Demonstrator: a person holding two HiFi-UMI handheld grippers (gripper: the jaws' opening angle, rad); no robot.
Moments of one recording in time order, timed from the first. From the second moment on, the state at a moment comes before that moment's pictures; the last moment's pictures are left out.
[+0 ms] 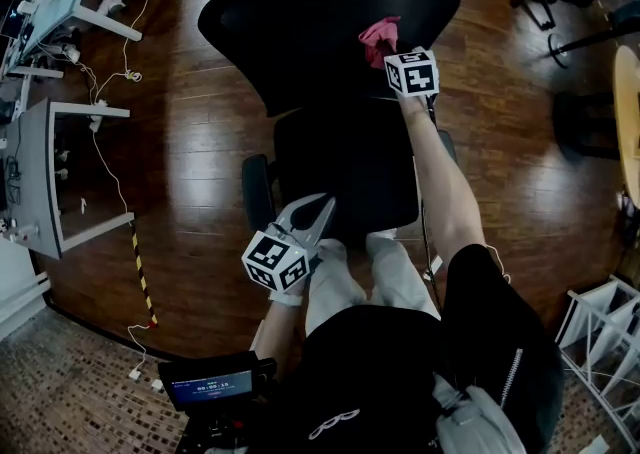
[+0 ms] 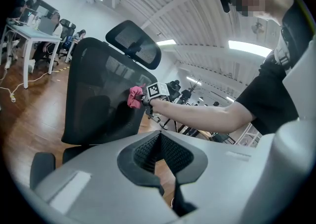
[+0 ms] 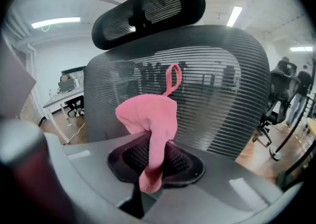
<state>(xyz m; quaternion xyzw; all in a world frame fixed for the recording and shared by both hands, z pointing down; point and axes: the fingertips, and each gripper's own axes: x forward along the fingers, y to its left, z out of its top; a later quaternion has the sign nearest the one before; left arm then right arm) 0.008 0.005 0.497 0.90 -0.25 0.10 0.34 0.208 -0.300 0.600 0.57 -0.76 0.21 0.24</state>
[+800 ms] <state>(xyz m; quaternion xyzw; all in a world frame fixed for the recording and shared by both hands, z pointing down) 0.083 0.022 0.504 0.91 -0.23 0.10 0.34 0.337 -0.261 0.620 0.64 -0.70 0.24 0.22</state>
